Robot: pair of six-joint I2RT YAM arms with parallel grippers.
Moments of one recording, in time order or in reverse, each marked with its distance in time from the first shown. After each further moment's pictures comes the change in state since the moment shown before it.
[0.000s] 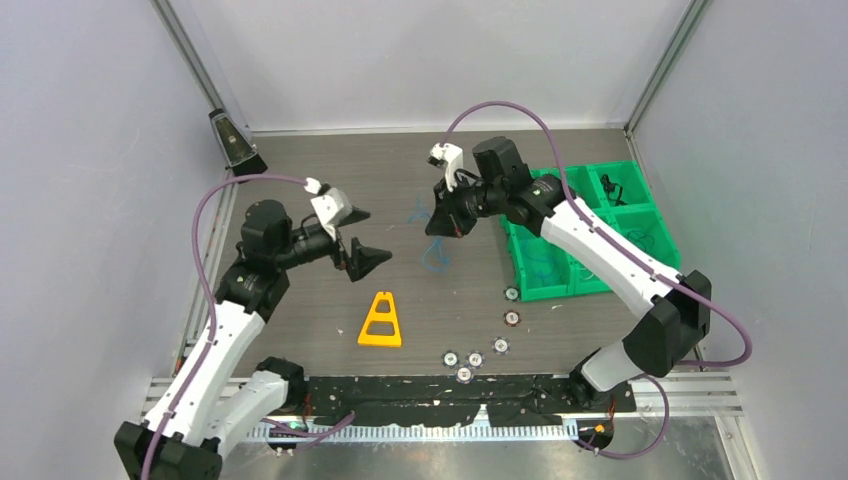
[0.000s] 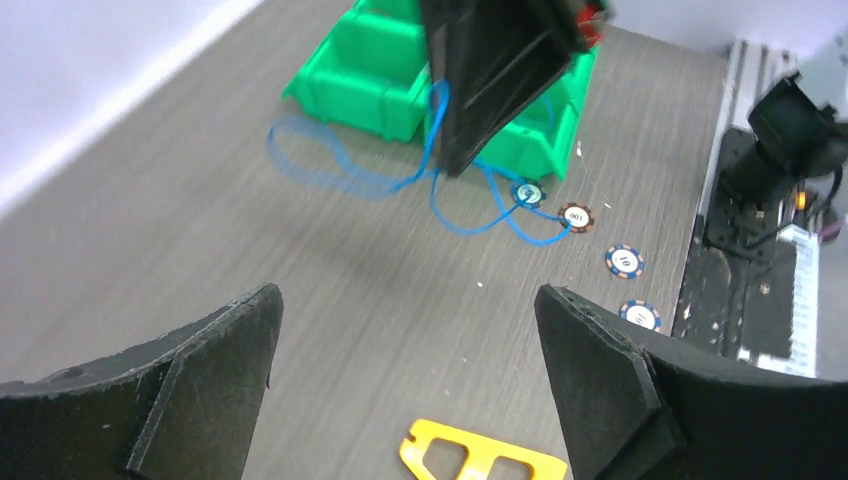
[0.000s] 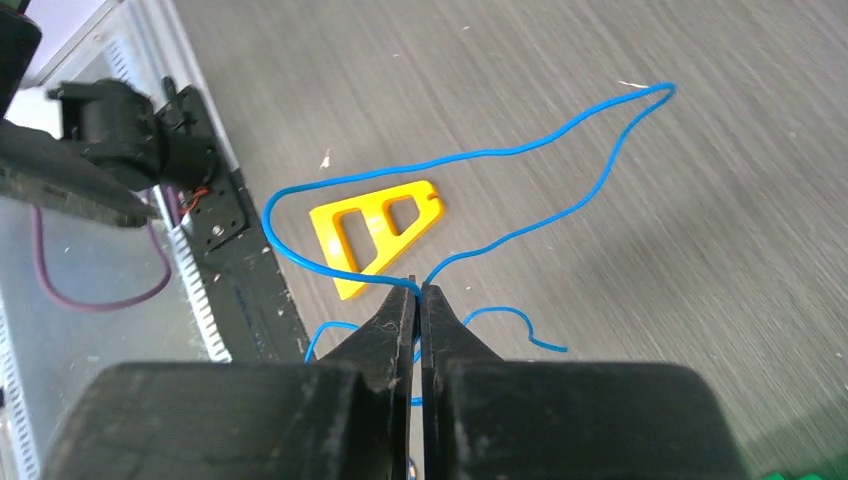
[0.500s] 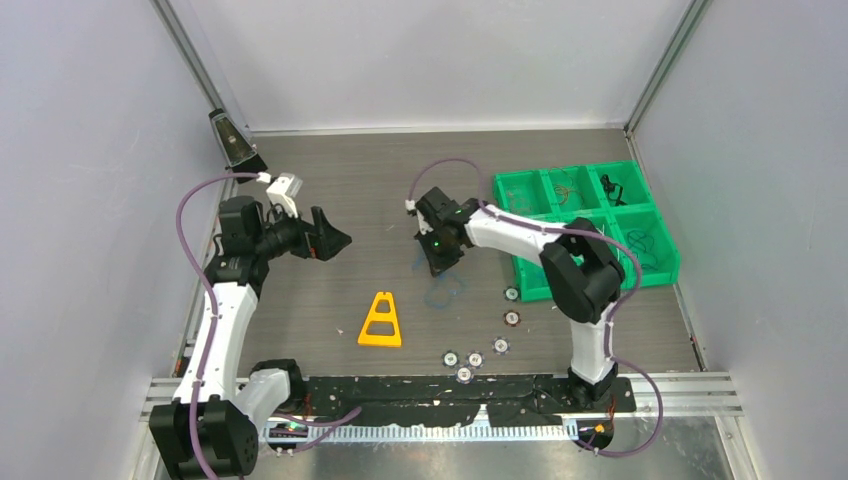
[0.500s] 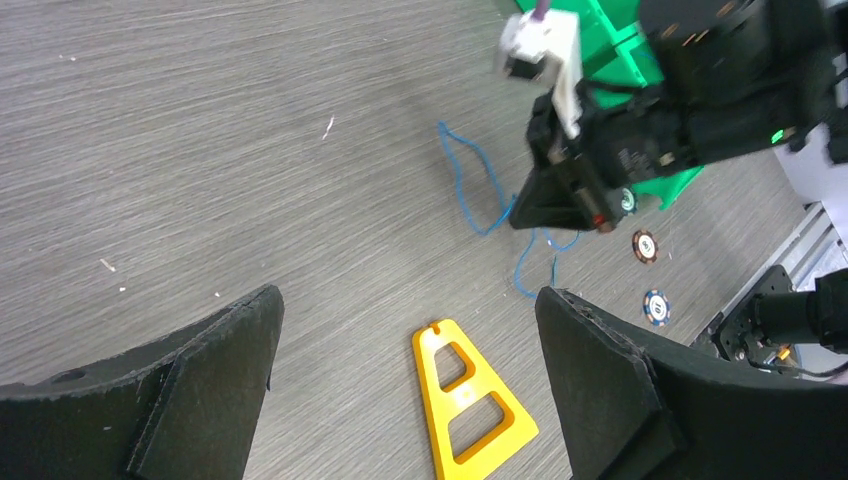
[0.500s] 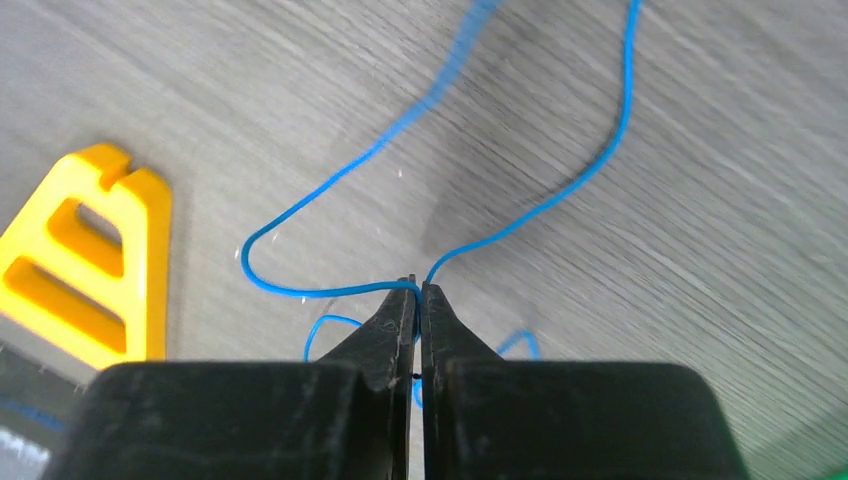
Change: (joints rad) left arm 0.341 0.116 -0.018 -0.172 -0.059 -0.194; right arm 0.124 0.472 -0.016 -0.044 0.436 0.214
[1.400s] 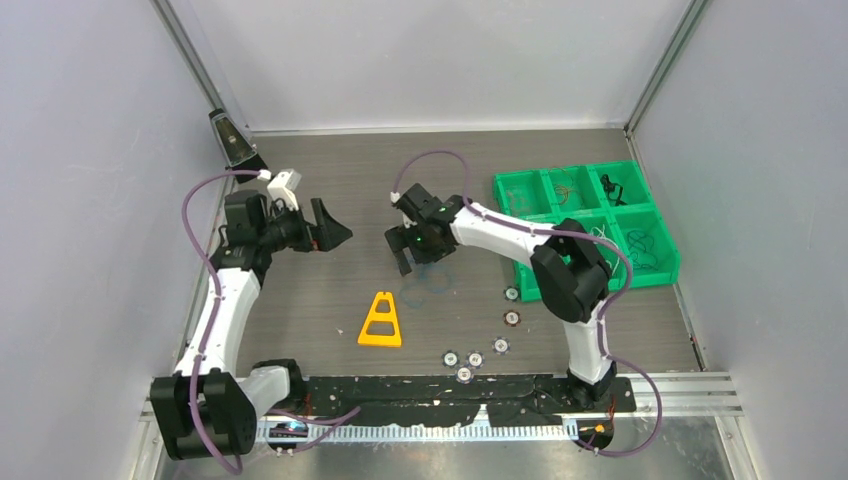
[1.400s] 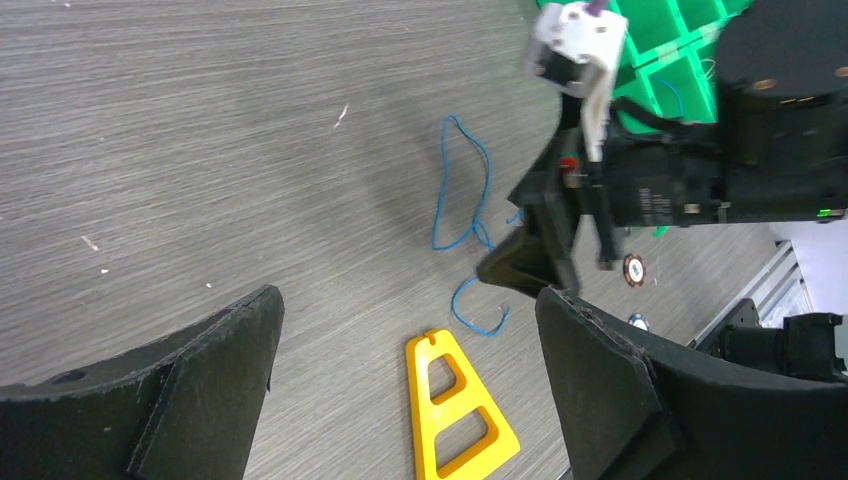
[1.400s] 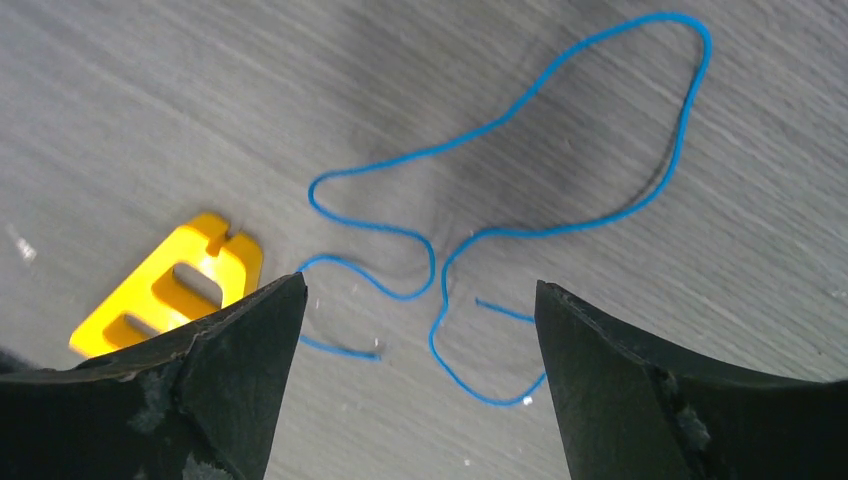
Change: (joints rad) left arm 0.000 0.108 0.013 0.043 -0.030 -0.091; right arm 0.034 -0.002 0.100 -0.020 0.006 0.063
